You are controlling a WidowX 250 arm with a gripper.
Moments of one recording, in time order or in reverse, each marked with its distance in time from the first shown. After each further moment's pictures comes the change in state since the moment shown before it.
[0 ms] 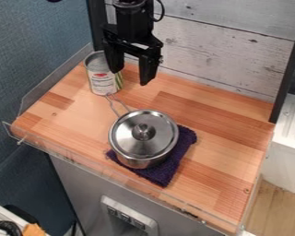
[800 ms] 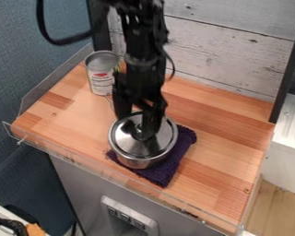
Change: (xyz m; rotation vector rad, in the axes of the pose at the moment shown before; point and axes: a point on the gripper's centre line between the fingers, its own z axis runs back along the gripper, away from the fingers) arm -0.050 -0.042 -0.047 0.004 0.126 -0.197
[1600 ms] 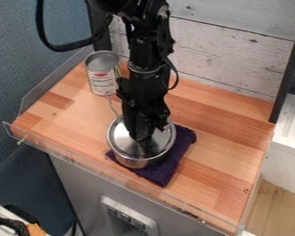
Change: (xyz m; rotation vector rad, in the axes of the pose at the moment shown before) arm -0.003 -0.001 -0.002 0.039 -0.007 -0.037
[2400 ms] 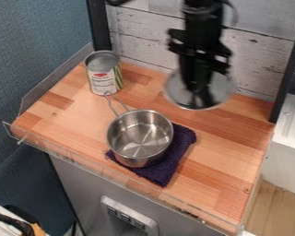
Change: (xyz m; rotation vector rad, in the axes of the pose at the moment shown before) arm 0.093 -0.036 0.062 -0.103 -0.167 0.019
